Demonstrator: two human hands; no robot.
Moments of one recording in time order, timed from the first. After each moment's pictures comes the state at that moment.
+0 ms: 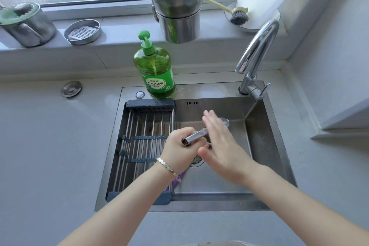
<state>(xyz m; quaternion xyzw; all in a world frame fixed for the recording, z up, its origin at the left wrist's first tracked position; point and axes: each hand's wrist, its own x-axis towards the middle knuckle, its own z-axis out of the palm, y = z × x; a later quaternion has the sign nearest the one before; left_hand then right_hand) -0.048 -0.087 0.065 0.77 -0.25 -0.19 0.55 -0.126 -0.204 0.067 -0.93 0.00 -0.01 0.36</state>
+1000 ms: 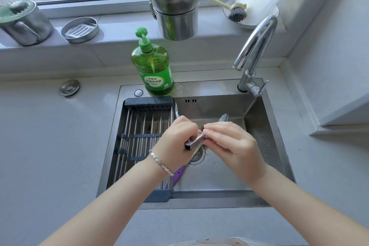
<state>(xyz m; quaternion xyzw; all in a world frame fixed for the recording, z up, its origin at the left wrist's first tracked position) -0.030 -0.083 0.063 0.72 -0.52 0.04 0.46 -0.131 -0.216 0.060 -0.87 -0.07 -0.38 0.32</state>
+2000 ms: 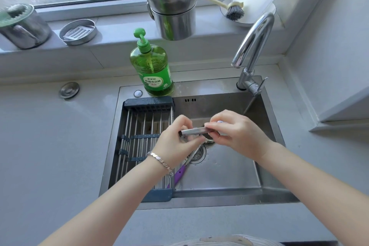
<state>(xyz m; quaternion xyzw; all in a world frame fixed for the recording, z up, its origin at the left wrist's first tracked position) -0.040 -0.077 0.075 0.82 -0.26 -0.24 0.45 -0.112 -0.250 0.056 -0.92 -0.14 -0.27 0.23</state>
